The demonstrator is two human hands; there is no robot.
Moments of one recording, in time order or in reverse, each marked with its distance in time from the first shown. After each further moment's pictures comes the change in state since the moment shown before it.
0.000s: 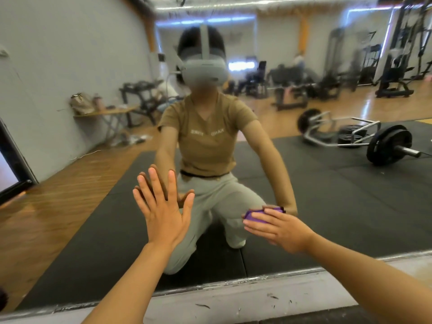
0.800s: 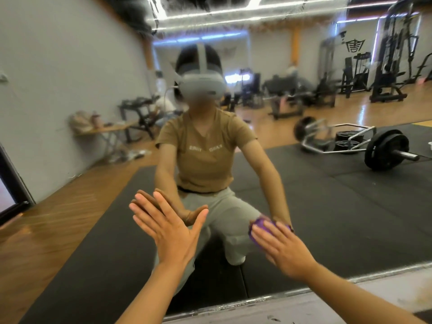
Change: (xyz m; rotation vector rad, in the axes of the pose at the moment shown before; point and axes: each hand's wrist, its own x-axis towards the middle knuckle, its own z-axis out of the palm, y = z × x) left_hand 0.005 0.054 0.016 -0.057 0.041 -0.192; right_hand -0.017 -0.025 0.005 0.107 0.096 0.412
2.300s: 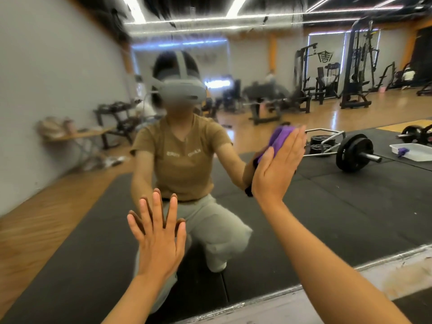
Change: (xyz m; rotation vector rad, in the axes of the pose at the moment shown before) left_hand -0.003 0.010 0.004 0.044 -0.064 0.386; right_hand 0.153 0.107 -0.056 0.374 0.567 1.188
